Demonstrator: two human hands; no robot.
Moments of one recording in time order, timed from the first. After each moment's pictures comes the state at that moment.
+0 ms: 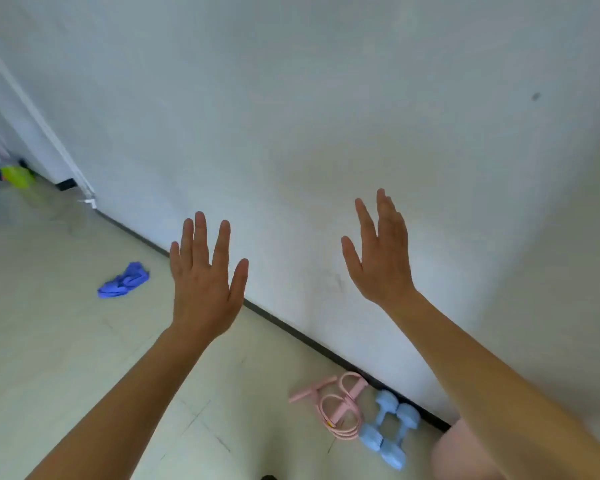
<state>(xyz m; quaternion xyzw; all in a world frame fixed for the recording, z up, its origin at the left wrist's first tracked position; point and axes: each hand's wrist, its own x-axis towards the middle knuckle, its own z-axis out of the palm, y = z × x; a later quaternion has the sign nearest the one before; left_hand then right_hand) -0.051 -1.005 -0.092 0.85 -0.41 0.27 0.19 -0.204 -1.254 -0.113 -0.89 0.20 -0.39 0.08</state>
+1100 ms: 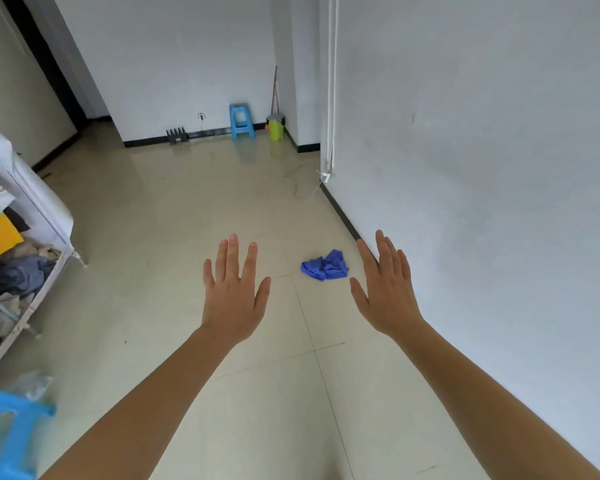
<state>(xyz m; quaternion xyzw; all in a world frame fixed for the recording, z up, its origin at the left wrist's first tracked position) 0.478 -0.513 -0.156 0.98 -0.08 0.18 0.05 0.496 -0.801 -0.190 -0.96 -0.12 -0.23 0.14</state>
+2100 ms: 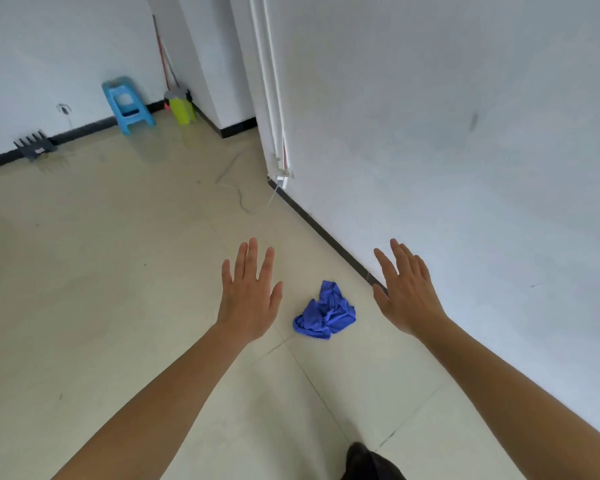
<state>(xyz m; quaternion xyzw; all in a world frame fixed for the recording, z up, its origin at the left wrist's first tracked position) 1.270 -0.476 -0.205 0.96 -0.26 0.06 -0.02 1.171 -0.767 -0.241 -0.99 0.07 -0.10 0.07</state>
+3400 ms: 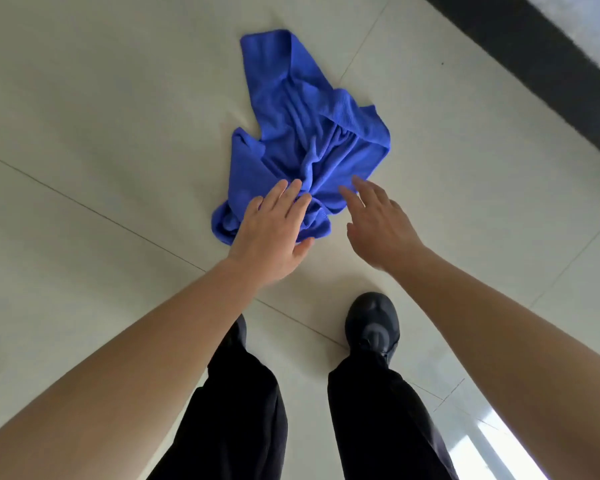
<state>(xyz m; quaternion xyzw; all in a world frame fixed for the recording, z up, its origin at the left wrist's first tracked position) 1.605 -0.646 -1.078 0.80 -0.54 -0.27 0.02 1.470 -0.803 -1.081 -0.90 0.25 0.32 0.19</state>
